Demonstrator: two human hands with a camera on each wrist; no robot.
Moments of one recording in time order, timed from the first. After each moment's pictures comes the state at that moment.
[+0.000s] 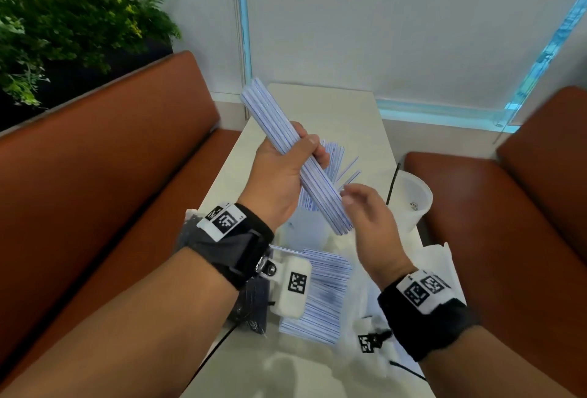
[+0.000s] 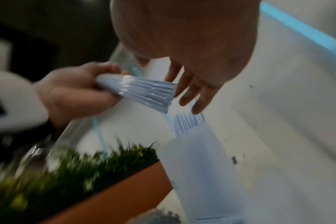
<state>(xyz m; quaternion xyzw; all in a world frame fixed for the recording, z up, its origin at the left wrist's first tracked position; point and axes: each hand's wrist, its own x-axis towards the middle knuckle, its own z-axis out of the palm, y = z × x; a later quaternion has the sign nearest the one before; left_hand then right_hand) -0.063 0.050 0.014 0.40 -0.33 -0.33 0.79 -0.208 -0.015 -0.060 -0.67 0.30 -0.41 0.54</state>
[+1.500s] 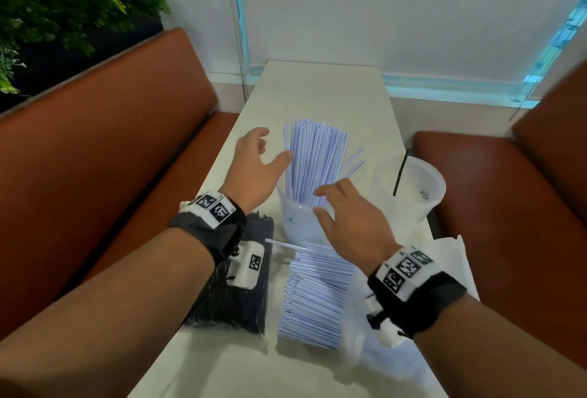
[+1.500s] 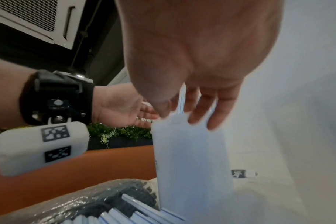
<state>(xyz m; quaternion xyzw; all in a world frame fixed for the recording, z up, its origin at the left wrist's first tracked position) 0.021 0.022 -0.064 0.75 -0.40 -0.09 0.51 -0.184 -0.049 -0.093 -0.93 0.28 -0.20 0.15</state>
